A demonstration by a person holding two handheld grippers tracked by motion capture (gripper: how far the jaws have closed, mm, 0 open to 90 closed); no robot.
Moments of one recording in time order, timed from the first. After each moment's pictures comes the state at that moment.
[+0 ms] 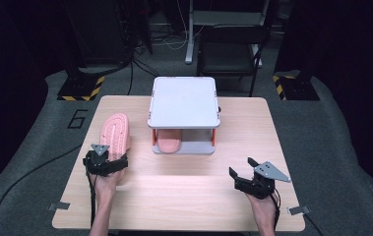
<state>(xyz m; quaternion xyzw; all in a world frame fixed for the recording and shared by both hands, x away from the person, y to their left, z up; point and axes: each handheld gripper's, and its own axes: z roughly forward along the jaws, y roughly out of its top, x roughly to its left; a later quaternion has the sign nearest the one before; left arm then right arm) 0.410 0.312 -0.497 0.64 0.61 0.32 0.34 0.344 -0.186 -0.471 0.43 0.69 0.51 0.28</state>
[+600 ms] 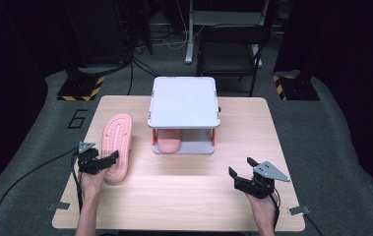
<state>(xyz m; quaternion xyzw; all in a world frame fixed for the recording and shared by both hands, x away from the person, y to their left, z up) 0.420 0.353 -0.499 0.63 0.61 0.24 0.42 0.344 -0.186 -0.470 0.43 0.69 0.50 0.28</state>
